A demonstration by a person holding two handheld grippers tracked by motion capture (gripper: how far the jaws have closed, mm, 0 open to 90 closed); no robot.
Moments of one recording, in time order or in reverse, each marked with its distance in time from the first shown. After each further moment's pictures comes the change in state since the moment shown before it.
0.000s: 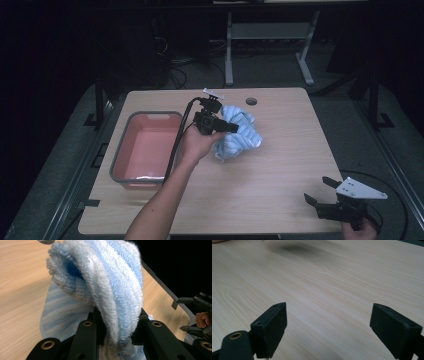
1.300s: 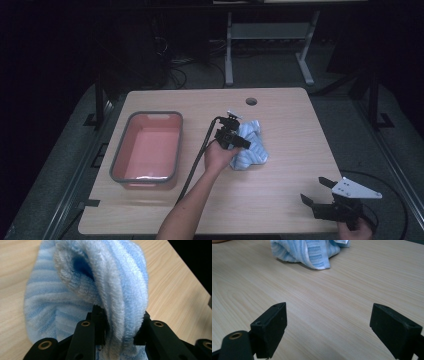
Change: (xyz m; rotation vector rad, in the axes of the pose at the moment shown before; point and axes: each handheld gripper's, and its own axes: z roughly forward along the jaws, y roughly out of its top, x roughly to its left) left arm 0.013 -0.030 0.102 0.095 0.048 -0.071; right arm 0.007 0.002 0.006 0.005 0.006 0.006
